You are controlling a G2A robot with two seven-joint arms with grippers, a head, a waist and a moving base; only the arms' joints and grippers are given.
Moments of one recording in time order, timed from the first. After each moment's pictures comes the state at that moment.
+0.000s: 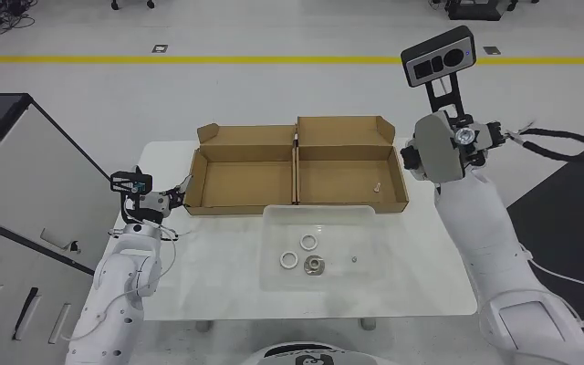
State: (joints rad) left arm 1.73 -1.15 -1.60 -1.80 1.33 0.00 0.00; right arm -0.94 -1.16 1.15 -1.77 1.46 -0.15 1.37
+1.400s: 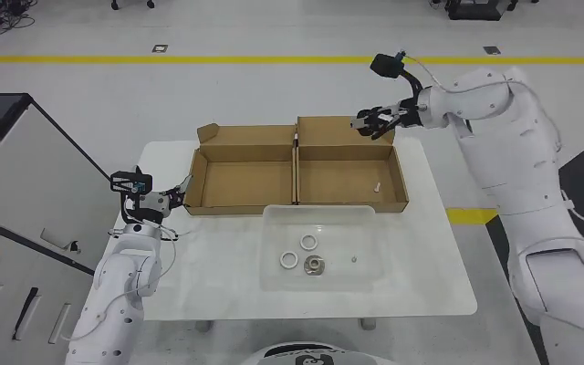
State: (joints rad) left arm 1.73 -1.15 -1.60 -1.80 1.33 0.00 0.00; right arm -0.60 -1.07 1.03 -1.27 -0.26 -0.03 1.32
